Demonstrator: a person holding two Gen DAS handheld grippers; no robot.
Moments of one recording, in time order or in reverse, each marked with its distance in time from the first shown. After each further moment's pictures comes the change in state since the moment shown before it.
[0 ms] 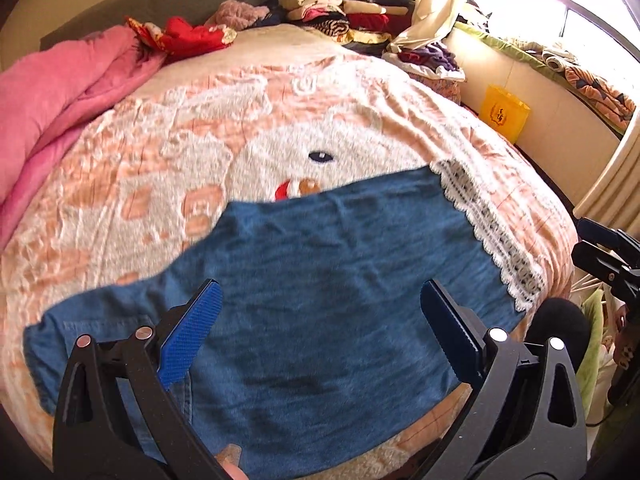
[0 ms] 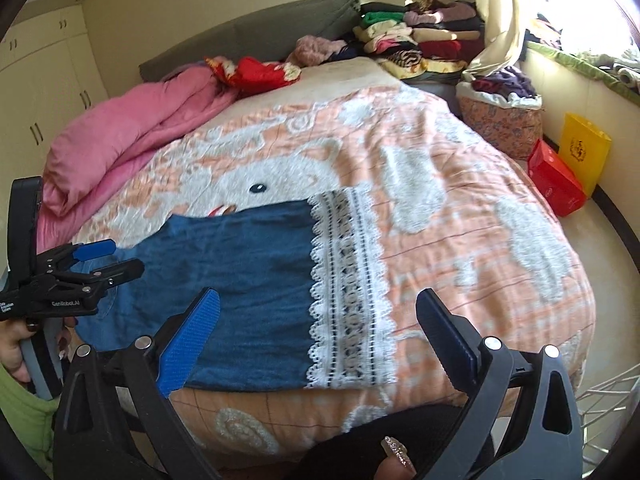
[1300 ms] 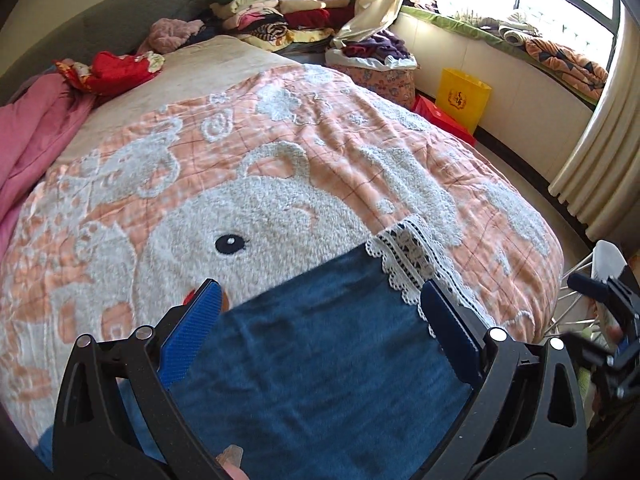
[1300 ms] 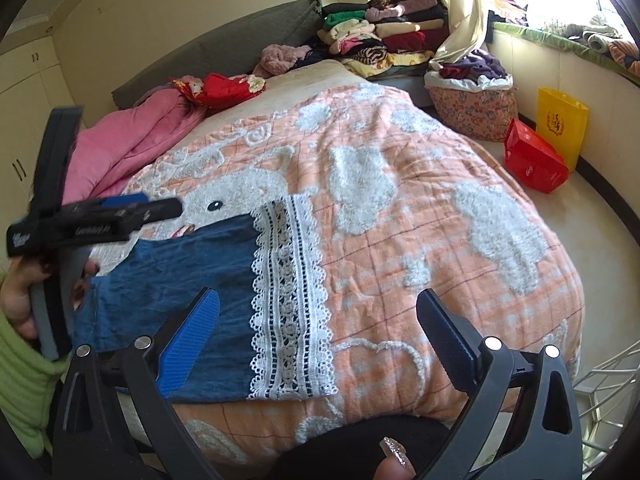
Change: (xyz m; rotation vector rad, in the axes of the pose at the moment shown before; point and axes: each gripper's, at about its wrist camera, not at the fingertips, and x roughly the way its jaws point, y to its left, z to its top) left arm 0.065 -0.067 0.090 0.164 0.019 -0.121; right arm 0.010 -0.047 -0.003 0.108 -0.011 -0.036
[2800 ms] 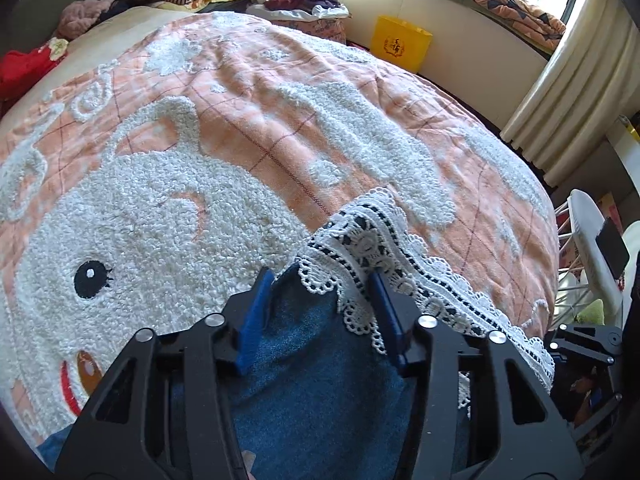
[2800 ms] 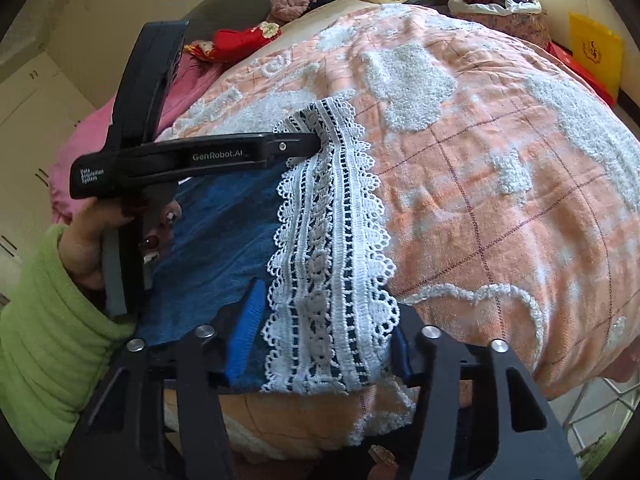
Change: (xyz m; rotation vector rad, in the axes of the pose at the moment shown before) left arm 0.109 -0.032 0.001 0.141 0.152 -0.241; right arm 0.075 0.002 -0.033 0.113 0.201 0.189
